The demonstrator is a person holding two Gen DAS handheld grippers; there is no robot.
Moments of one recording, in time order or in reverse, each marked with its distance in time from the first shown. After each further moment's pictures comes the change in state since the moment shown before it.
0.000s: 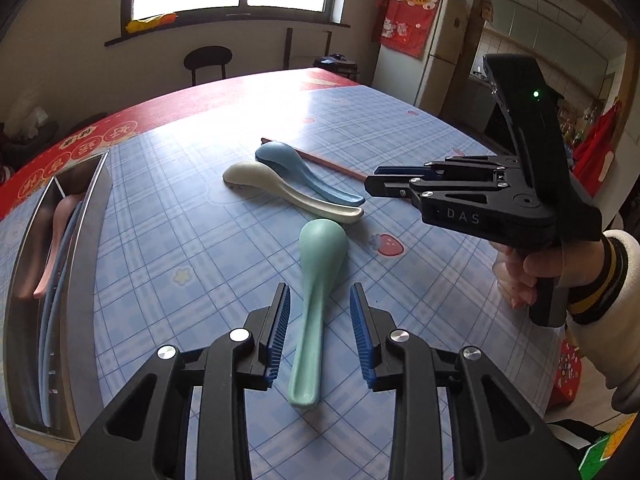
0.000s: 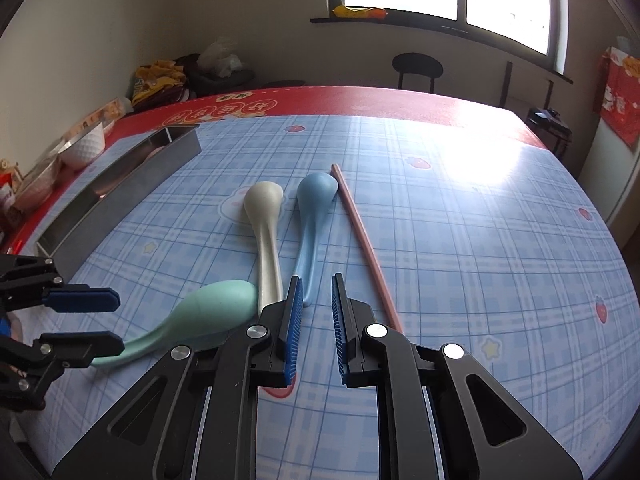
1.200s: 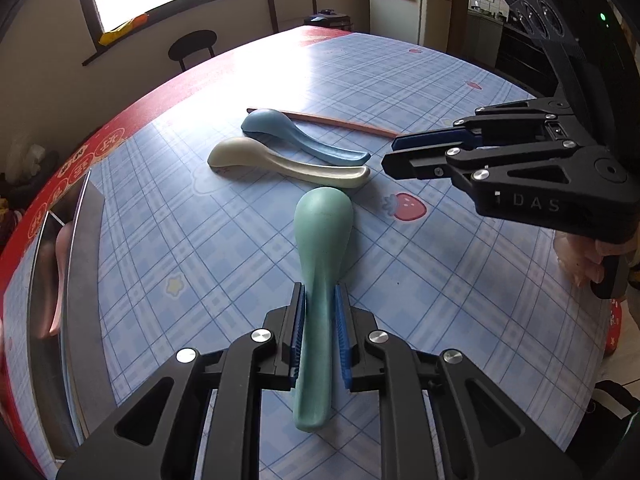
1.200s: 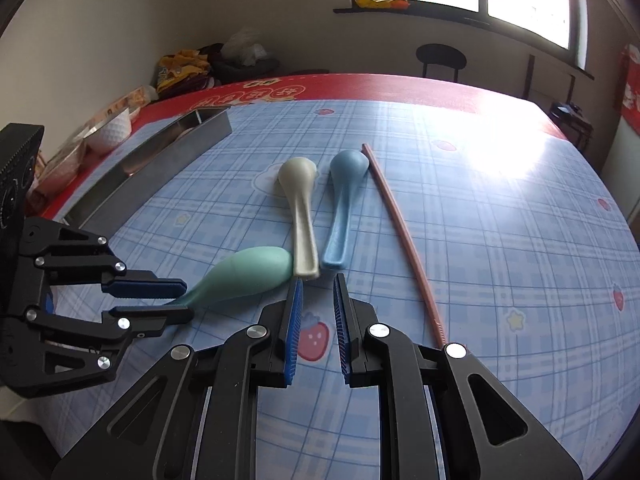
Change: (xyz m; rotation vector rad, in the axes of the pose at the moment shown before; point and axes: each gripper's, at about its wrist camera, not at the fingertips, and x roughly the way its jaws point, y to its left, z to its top) left arm 0.040 -0.018 0.008 0.169 0.143 0.130; right arm -0.006 0.002 -0.014 0.006 0.041 0.063
